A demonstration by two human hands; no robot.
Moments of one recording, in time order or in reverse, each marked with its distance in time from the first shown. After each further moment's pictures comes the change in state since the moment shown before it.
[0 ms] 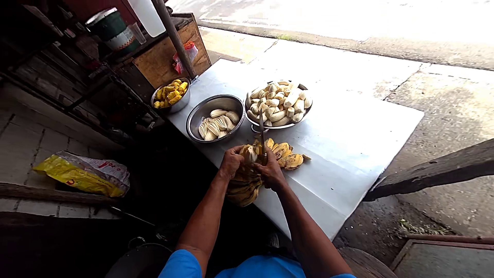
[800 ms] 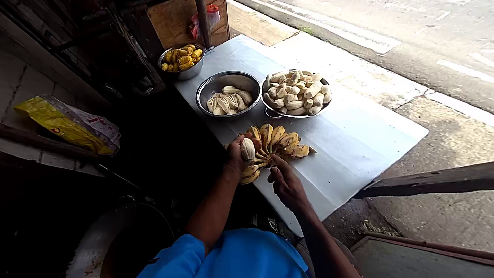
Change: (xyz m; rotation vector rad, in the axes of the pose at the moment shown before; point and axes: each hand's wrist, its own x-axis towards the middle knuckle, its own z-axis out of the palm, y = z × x) left_hand -0.065 0.011 0.024 -1.007 0.184 -0.161; right_hand -0.127 -0.040 -0.003 -0.551 -0.107 -0.188
